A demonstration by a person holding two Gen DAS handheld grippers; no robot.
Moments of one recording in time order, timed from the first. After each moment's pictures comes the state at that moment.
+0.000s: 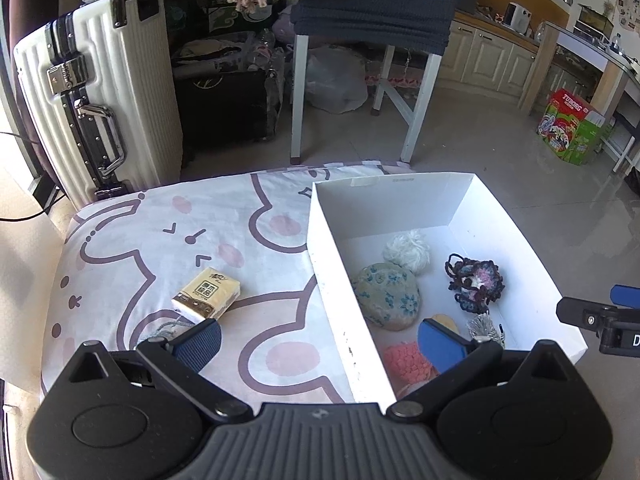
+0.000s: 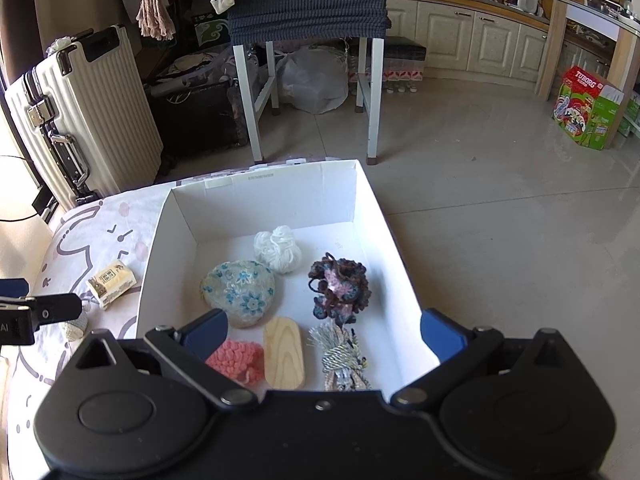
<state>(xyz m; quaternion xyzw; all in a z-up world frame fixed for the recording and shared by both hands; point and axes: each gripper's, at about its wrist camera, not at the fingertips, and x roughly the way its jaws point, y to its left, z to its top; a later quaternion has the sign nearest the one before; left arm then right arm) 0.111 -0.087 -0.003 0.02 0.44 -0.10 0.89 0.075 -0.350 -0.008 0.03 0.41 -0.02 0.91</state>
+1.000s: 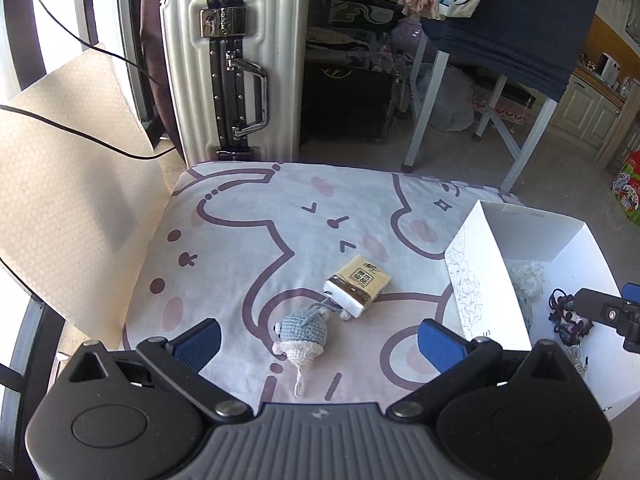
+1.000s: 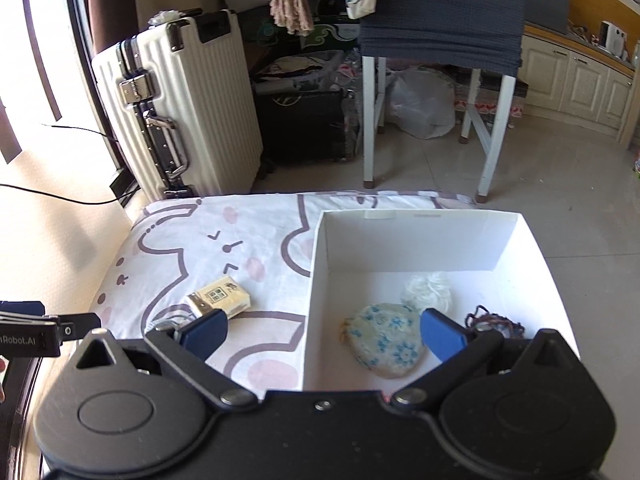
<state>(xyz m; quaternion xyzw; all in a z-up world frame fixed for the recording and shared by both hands) 0.111 0.051 -0.006 -0.04 0.44 0.01 0.90 0.118 -0.215 -0.003 0.00 0.39 0.09 0.92</state>
